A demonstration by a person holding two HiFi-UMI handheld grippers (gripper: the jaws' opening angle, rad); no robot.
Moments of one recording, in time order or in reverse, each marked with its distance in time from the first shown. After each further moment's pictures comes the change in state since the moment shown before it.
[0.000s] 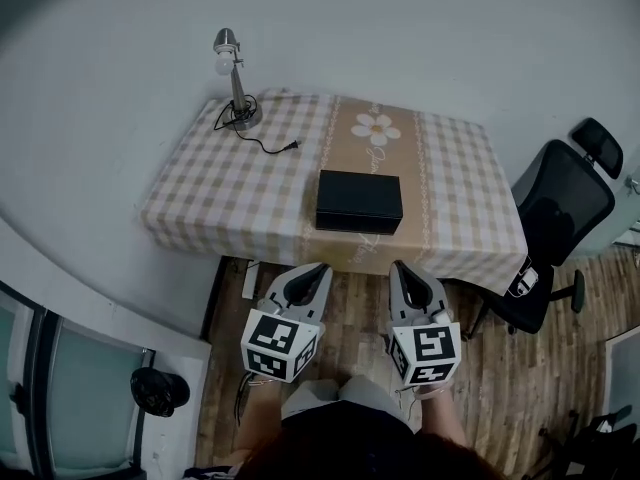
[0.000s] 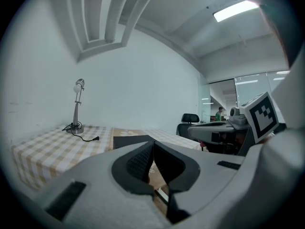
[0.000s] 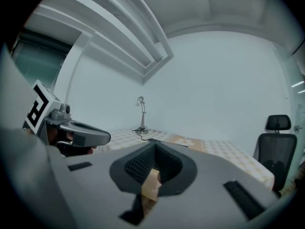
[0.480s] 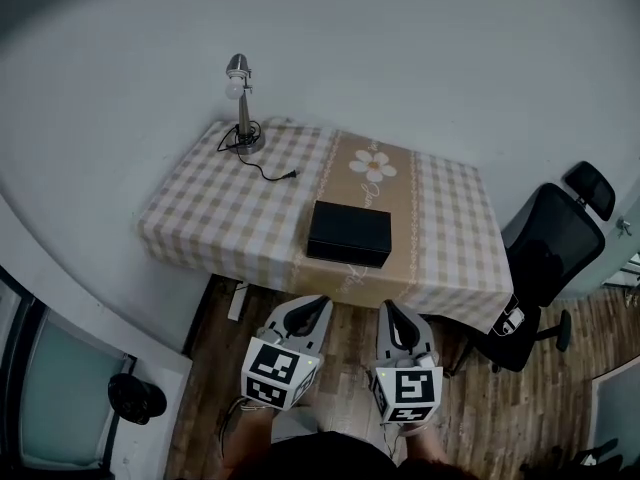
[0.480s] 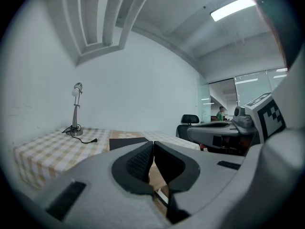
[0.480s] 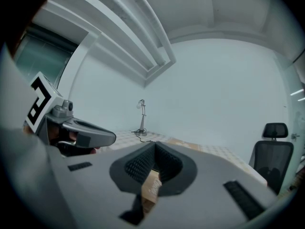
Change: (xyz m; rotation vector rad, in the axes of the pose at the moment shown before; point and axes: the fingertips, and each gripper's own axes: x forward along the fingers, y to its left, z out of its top) left arm -0.001 -0.033 0.005 0.018 -0.013 0.014; right arm -0.028 -0.001 0.004 -0.046 -0.037 -0.021
